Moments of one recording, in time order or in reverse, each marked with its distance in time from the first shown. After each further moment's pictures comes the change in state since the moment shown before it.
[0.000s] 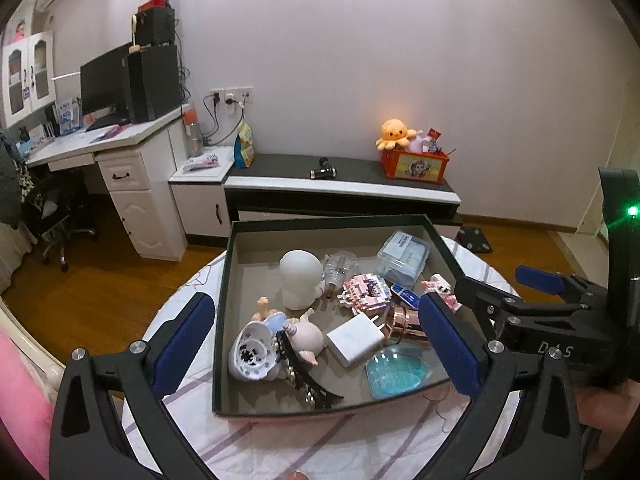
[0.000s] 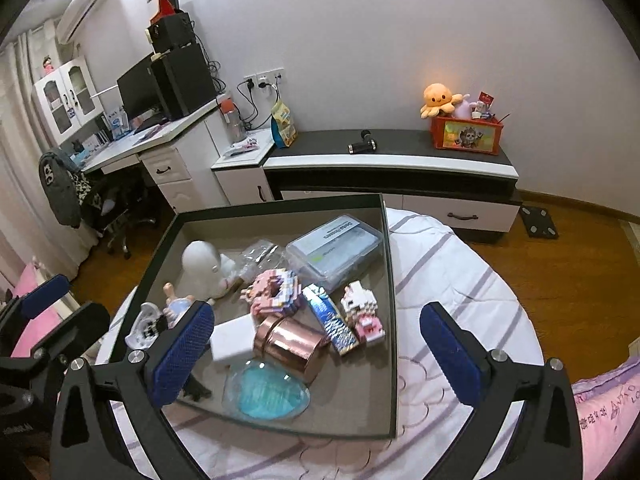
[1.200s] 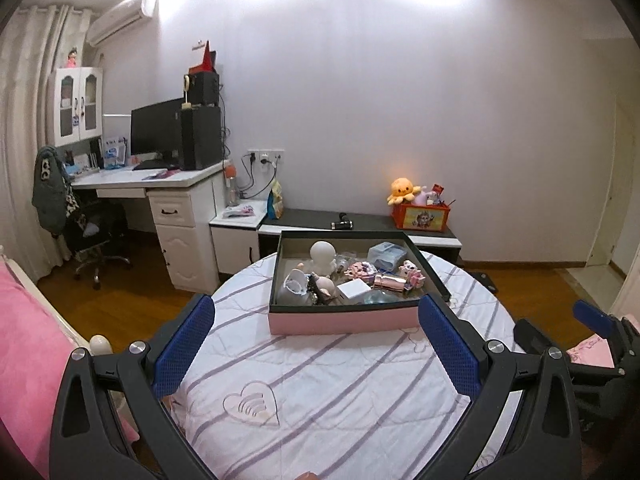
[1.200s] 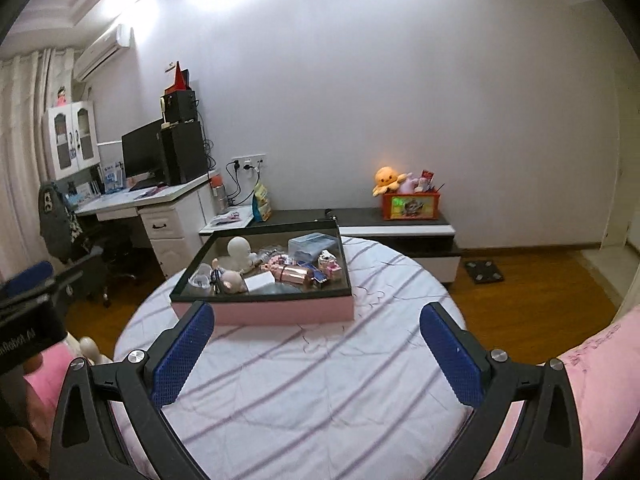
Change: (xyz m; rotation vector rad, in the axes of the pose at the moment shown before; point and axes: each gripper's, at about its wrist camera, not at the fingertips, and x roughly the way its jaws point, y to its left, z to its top) left arm -0.194 -0.011 -0.117 -0.021 -0.259 0.083; right arm -0.198 0.053 -0.169 -0.041 -0.363 -0.194
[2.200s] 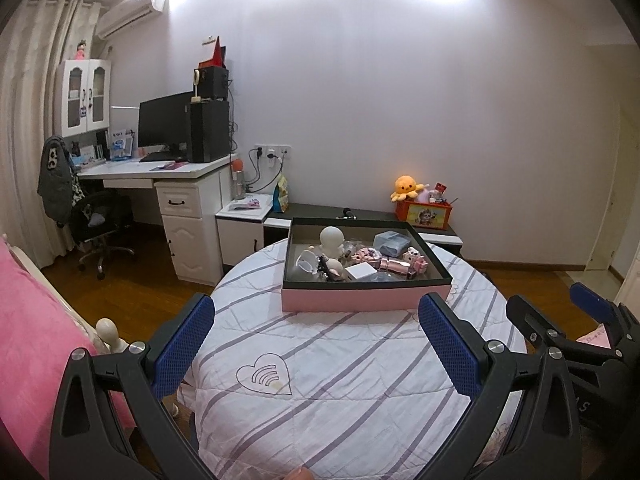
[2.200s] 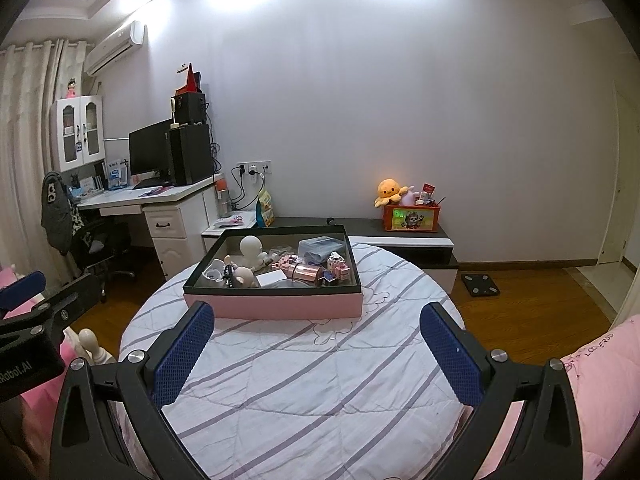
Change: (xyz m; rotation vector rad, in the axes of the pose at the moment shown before) left arm -0.020 0.019 -0.023 -0.027 0.010 0.013; right arm -0.018 0.018 -0.007 -0.013 -0.026 0.018
